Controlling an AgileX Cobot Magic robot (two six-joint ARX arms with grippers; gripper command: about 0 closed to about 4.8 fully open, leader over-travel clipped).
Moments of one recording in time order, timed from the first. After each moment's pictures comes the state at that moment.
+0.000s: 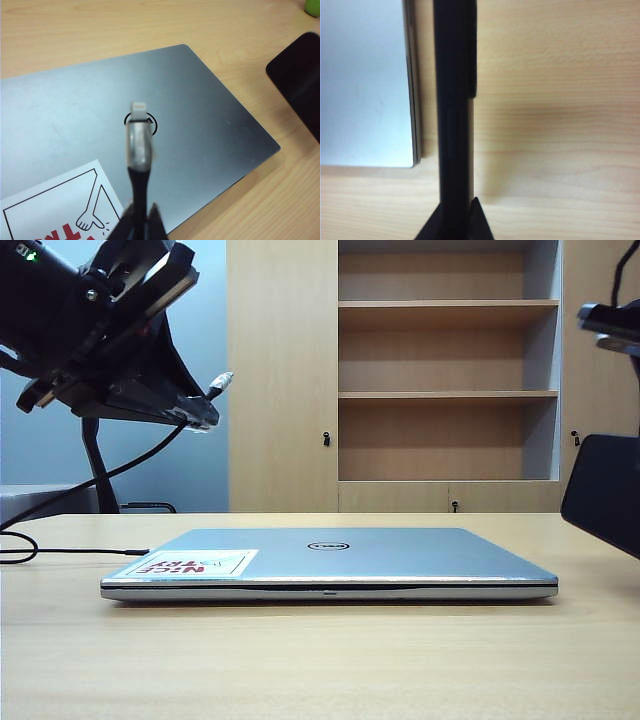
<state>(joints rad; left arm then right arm) -0.60 1.08 0.53 0.14 0.12 -0.22 0.13 1.22 0.96 -0.85 -0.12 0.21</state>
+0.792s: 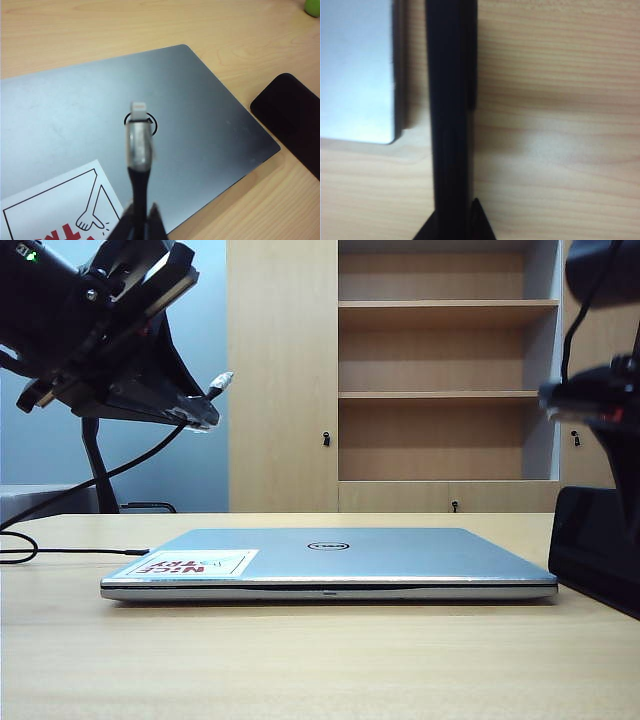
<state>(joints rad) -0.60 1.08 0.53 0.14 0.12 -0.22 0.27 1.39 0.96 -0.89 -0.02 0.20</state>
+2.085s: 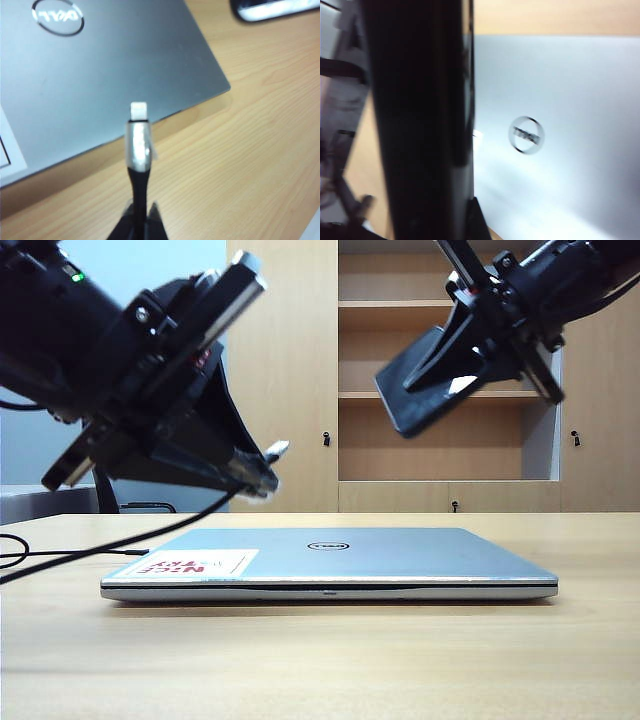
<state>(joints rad) -0.80 1.18 0.52 0.08 0.12 -0.53 0.27 1.46 1.08 -0.33 -0.67 0.37</state>
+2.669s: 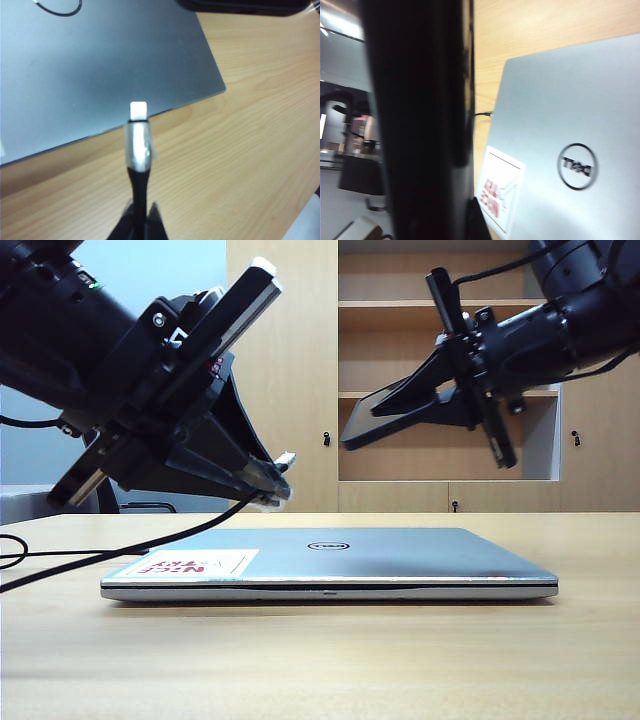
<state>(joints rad) -0.83 1.20 0.52 0.11 0.12 -0.64 0.29 1.57 0.88 0.28 -0.78 0.80</state>
